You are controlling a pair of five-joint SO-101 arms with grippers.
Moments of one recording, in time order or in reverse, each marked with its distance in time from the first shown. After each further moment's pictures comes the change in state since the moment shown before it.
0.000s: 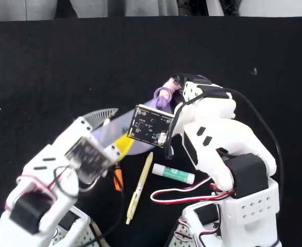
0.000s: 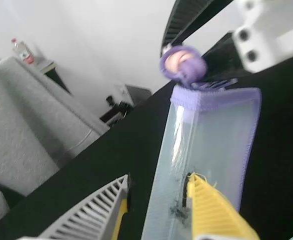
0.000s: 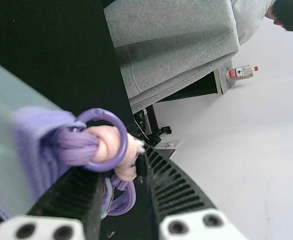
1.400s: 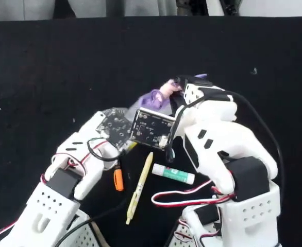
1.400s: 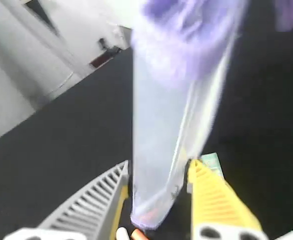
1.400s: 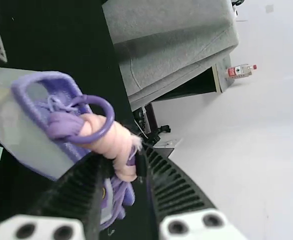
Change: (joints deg) left arm -2.6 11.4 19.6 -24.9 4.8; right arm 0.2 -1.6 1.1 0.0 0.0
